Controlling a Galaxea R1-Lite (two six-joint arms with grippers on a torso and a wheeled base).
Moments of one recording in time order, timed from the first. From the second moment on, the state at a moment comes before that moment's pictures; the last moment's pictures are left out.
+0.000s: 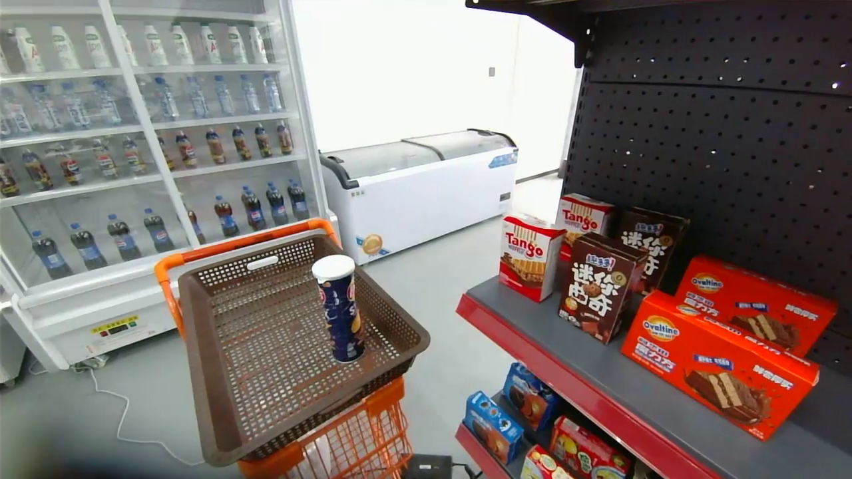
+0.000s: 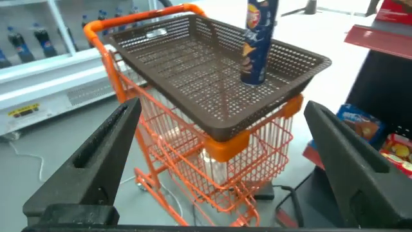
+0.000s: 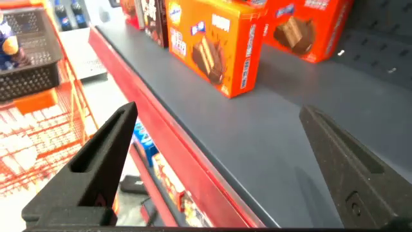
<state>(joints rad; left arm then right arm) 0.00 0.00 0.00 0.00 -0.01 0.00 0.00 0.00 0.00 0.00 0.06 0.00</state>
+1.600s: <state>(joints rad) -0.05 1.54 -0.50 -0.68 -0.20 0.08 0.00 0.00 0.00 0.00 0.06 0.00</state>
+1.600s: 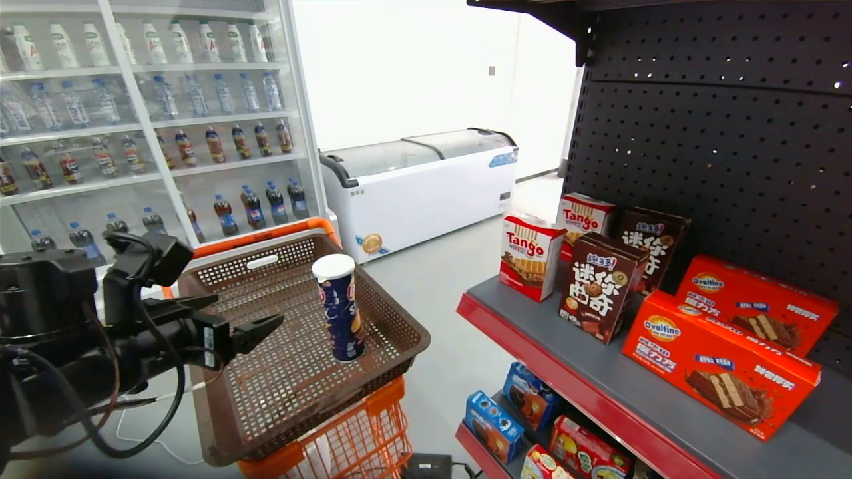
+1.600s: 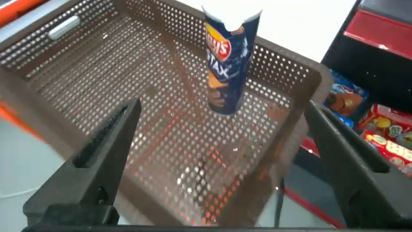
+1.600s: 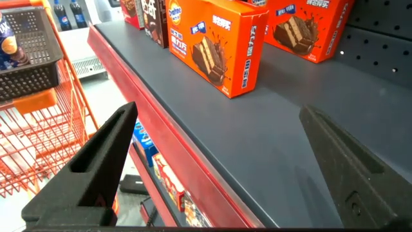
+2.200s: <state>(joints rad) -0.11 1.93 -0.65 -0.92 -0.22 0.13 0.00 0.00 0.00 0.00 0.06 0.00</state>
